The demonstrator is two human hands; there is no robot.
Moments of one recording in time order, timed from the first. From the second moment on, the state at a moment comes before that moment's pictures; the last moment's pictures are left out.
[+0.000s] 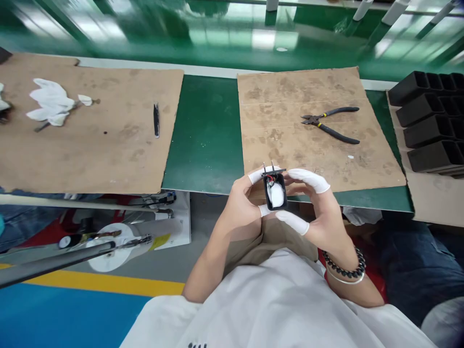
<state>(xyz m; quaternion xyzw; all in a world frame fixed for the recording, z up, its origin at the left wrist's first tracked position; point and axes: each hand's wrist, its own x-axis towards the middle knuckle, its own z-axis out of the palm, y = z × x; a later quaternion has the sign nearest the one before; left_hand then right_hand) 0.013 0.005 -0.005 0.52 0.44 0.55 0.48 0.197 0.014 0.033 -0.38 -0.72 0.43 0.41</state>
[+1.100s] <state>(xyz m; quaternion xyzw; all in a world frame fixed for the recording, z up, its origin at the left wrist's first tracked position) 0.002 0.006 -0.025 0.55 0.44 0.52 0.48 0.182 0.021 0.017 -0.41 -0.63 0.46 0.47</state>
